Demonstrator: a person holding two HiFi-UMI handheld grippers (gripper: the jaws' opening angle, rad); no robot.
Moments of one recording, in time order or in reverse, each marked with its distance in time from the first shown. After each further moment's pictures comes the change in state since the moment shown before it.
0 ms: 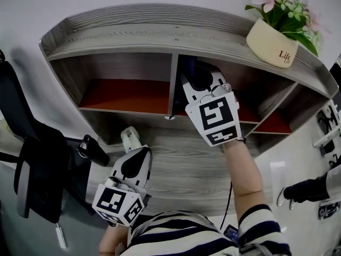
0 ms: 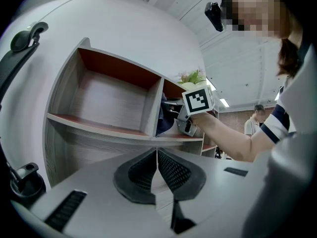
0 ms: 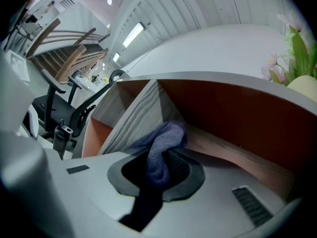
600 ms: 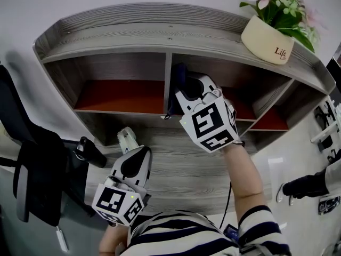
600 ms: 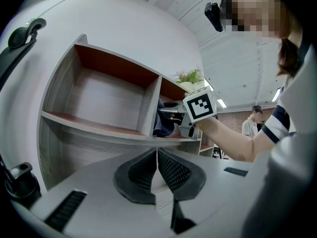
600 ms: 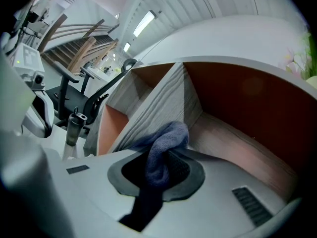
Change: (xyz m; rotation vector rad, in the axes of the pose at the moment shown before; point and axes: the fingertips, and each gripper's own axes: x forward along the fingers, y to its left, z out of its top) left arm 0.007 -0.006 -0.001 -0.002 0.002 -0.031; right arm -0.006 0.029 -0.028 -0.080 0.122 0.117
